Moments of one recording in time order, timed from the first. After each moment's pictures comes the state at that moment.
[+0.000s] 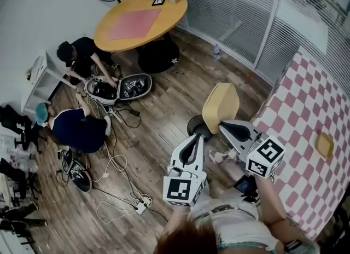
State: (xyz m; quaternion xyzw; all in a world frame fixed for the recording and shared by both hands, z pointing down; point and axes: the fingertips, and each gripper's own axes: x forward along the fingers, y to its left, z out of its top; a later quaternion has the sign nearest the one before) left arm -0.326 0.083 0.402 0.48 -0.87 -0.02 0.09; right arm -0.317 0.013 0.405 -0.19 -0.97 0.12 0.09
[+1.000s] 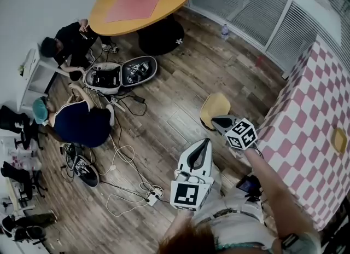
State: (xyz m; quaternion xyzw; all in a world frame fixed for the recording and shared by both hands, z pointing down) left arm -0.395 0.147 0.469 0.50 -0.85 -0.01 0.16; right arm -0.445 0.092 0.680 -0.22 -0.92 0.13 0.30
